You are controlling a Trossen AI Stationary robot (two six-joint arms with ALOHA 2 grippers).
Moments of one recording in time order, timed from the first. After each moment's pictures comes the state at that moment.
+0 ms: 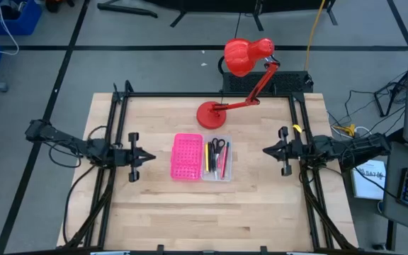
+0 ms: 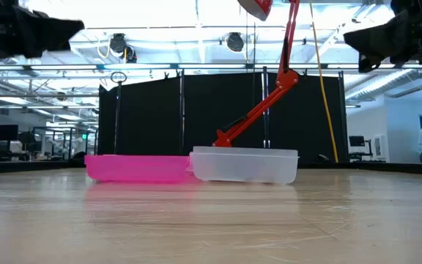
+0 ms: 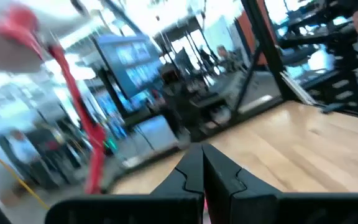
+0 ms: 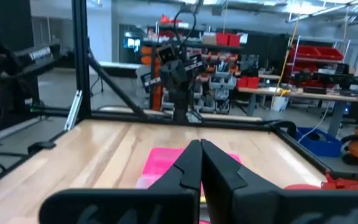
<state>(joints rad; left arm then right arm) -0.32 0.35 0.01 0.51 -0.21 0.49 0.16 0.16 0.07 0.18 0.16 -0.08</state>
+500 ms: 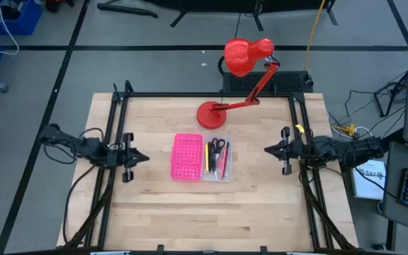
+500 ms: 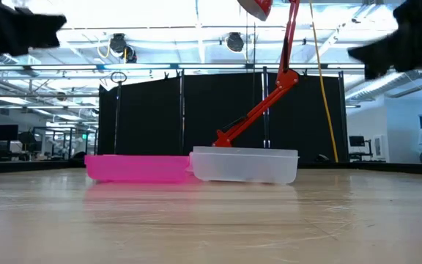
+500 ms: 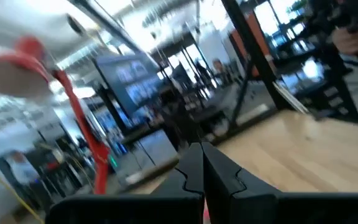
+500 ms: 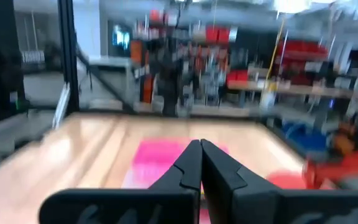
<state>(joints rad) -0.38 0.05 0.01 0.26 -0.23 0.57 0.16 0.01 0.07 0.00 0.20 -0.08</state>
